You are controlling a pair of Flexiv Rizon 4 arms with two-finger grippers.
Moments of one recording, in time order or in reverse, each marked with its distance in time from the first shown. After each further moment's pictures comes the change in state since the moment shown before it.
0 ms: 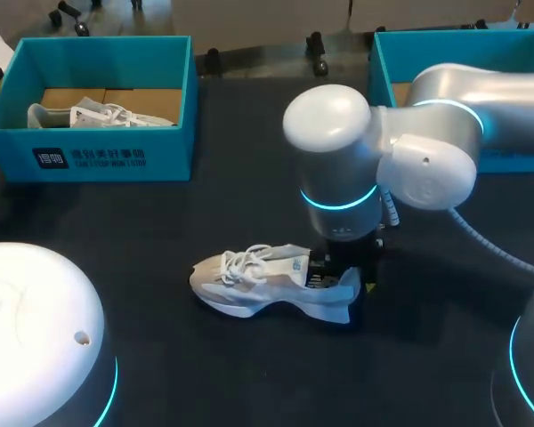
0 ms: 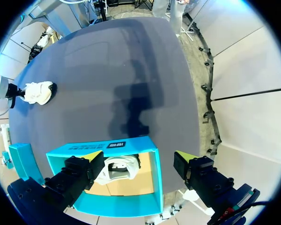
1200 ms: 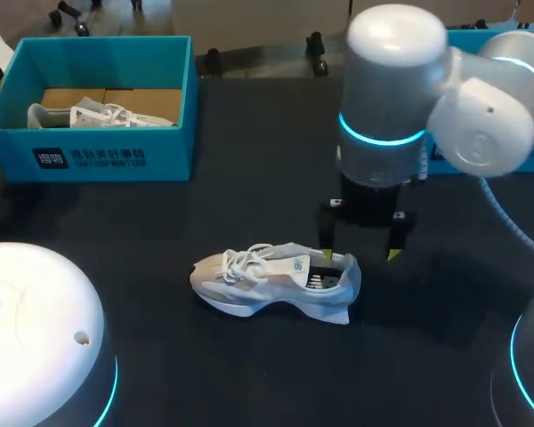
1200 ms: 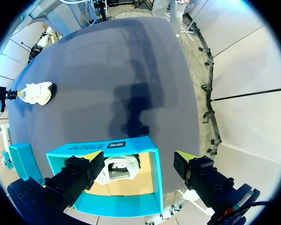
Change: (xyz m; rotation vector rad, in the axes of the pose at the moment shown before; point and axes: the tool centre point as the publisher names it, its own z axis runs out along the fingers) left arm 0.000 0.000 0.000 0.000 0.000 0.000; right arm -0.006 0.011 -0.081 0.033 0.225 -0.135
